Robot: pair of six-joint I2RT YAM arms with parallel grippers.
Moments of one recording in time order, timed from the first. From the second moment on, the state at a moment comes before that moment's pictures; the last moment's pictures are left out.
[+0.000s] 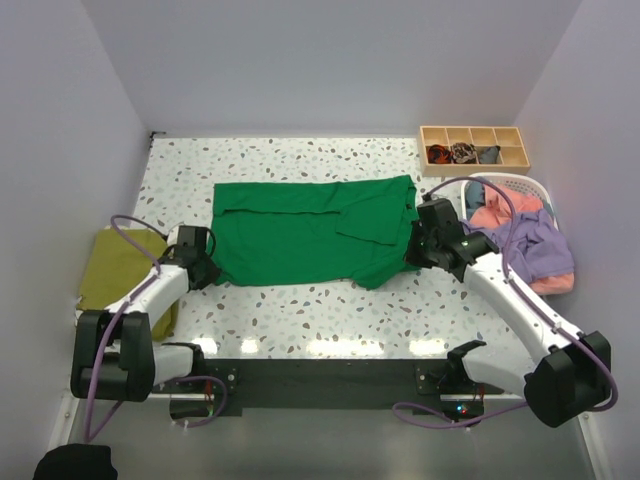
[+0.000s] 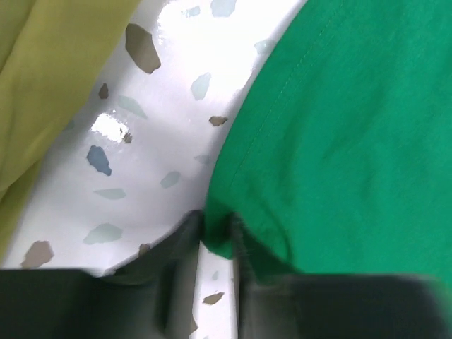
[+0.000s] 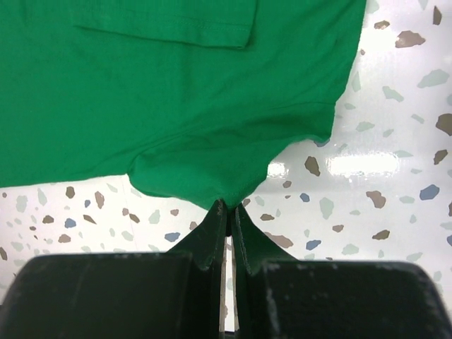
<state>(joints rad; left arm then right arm) -0.05 1.24 0.53 -0.36 -0.21 -0.71 0.40 1.14 0.89 -0.68 0.12 0.56</state>
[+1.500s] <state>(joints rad) 0.08 1.39 0.76 -0.44 -0.08 -0.55 0.31 1.40 1.05 -0.63 0.22 0.42</state>
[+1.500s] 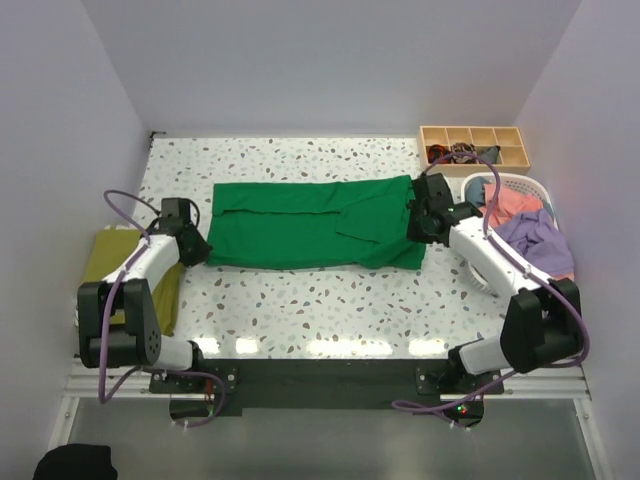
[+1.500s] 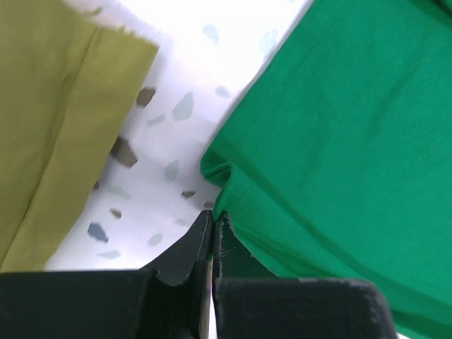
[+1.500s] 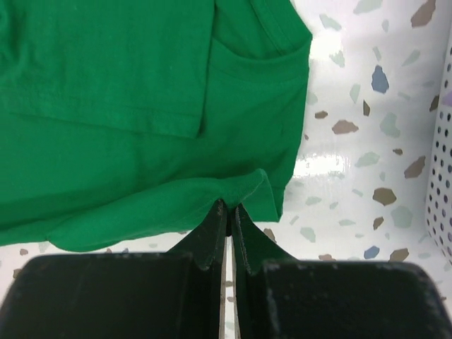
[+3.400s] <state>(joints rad) 0.00 1.76 1.01 -0.05 0.35 -0.54 0.25 1.68 1.13 -0.38 -0.19 0.47</state>
